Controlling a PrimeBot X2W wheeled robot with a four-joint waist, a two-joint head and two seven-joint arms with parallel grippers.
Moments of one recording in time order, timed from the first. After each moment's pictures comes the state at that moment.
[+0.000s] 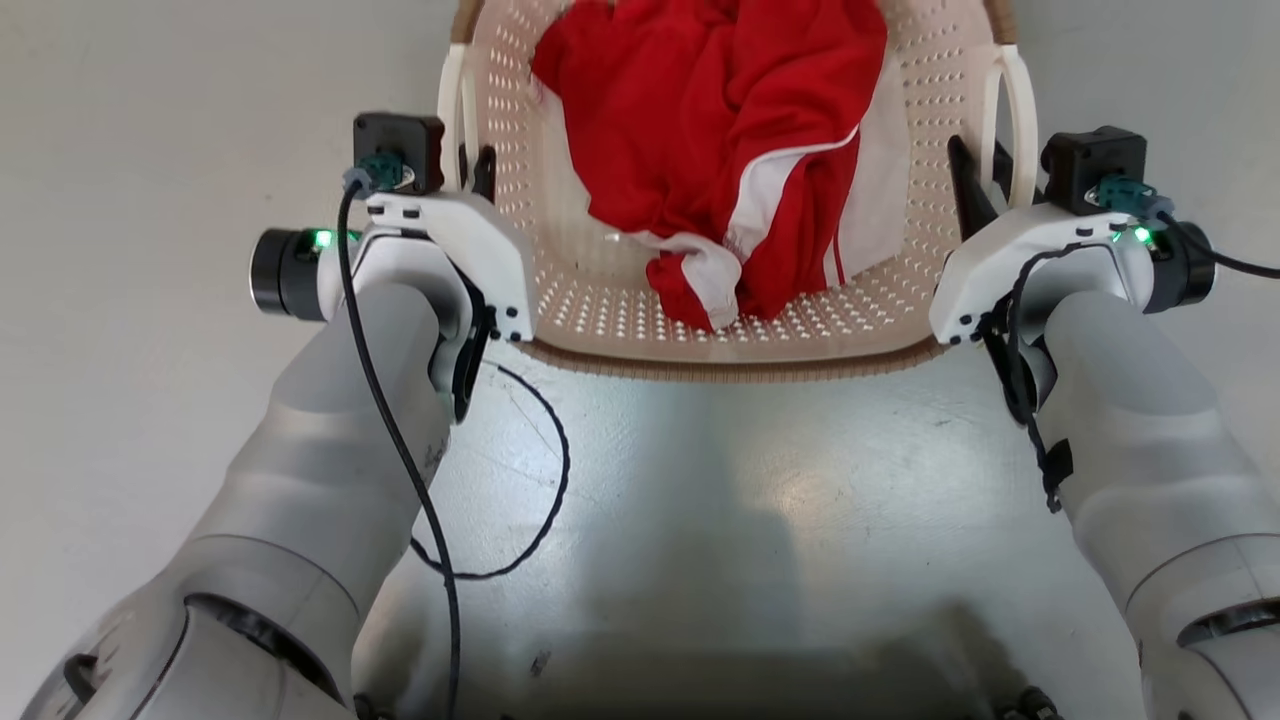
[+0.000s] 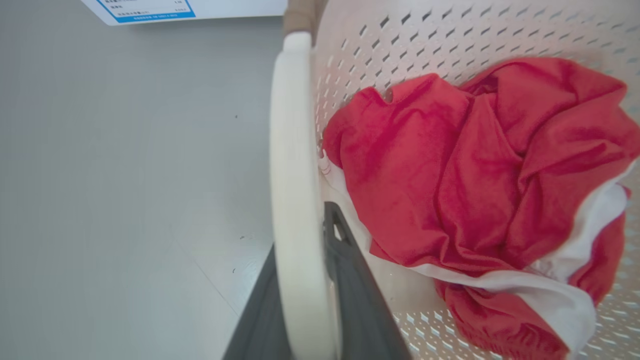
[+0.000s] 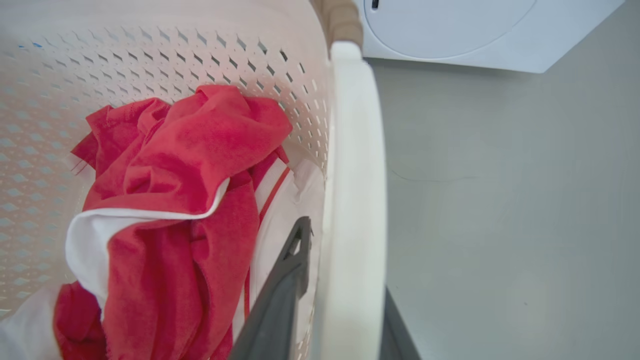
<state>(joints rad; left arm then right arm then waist) -1.11 0.03 -0.81 1.23 -0.82 0.07 -0.24 -1.03 -0.08 0.09 1.22 0.09 0.12 -0.26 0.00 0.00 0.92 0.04</state>
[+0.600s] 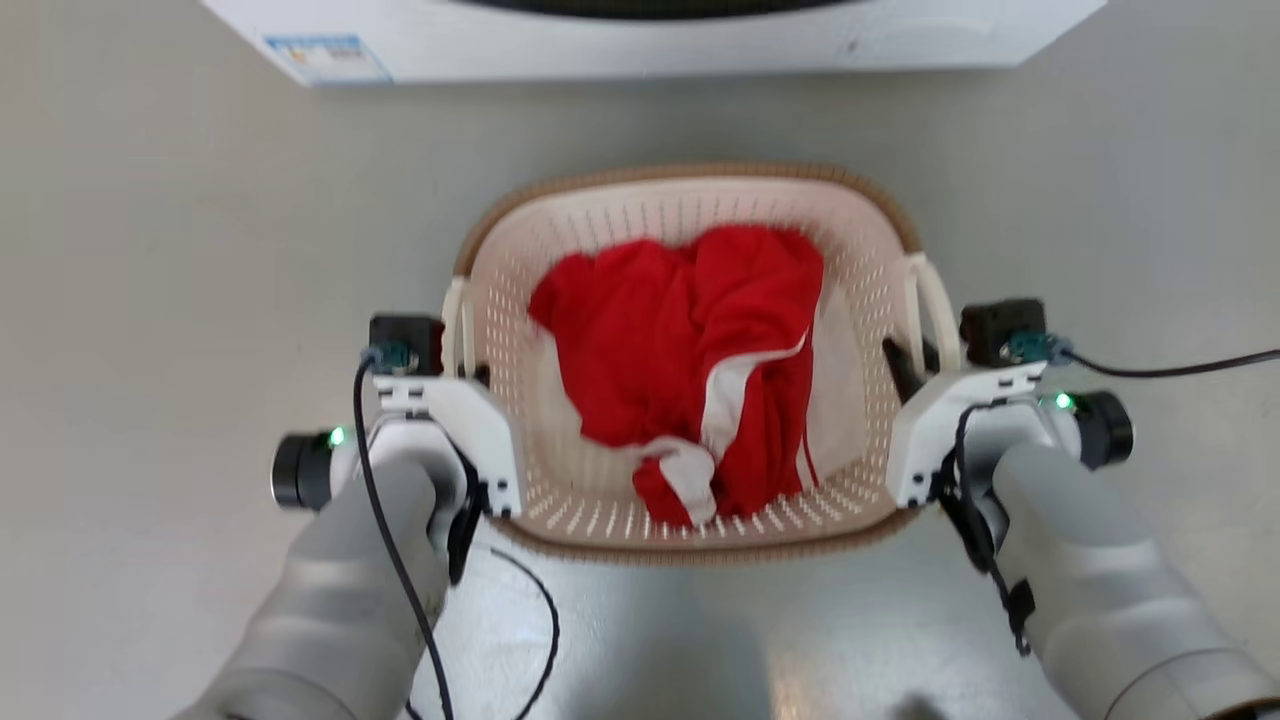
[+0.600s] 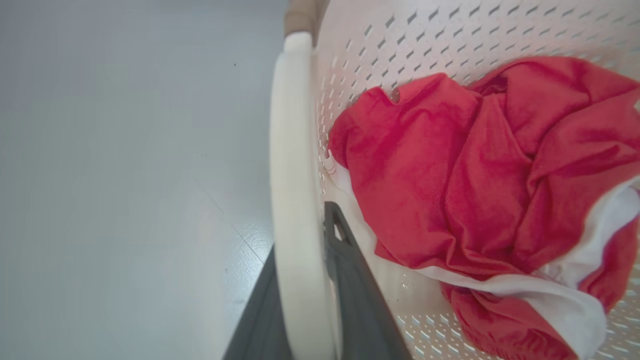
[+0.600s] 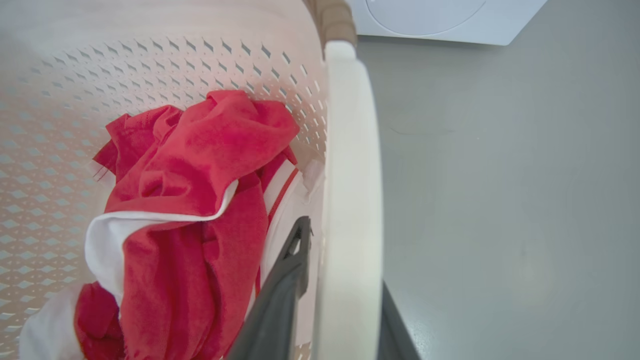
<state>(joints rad) -0.89 0.03 -0.84 1.28 -0.90 0.07 -0.18 -0.84 -0.07 0.39 1.22 0.38 0.12 -0.14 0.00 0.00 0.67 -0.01</state>
